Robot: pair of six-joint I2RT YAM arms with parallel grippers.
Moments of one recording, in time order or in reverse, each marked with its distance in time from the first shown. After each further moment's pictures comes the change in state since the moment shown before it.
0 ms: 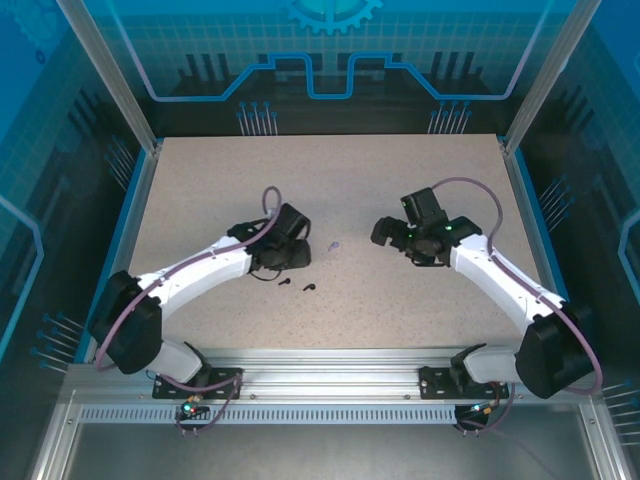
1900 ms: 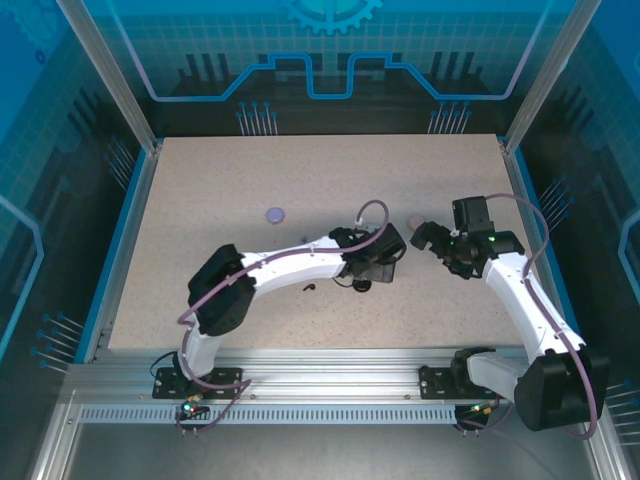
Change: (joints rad) left arm -0.312 0.483 0.537 -0.102 -0.168 -0.008; right arm -0.288 -0.173 -0.090 -0.110 -0.086 -0.081
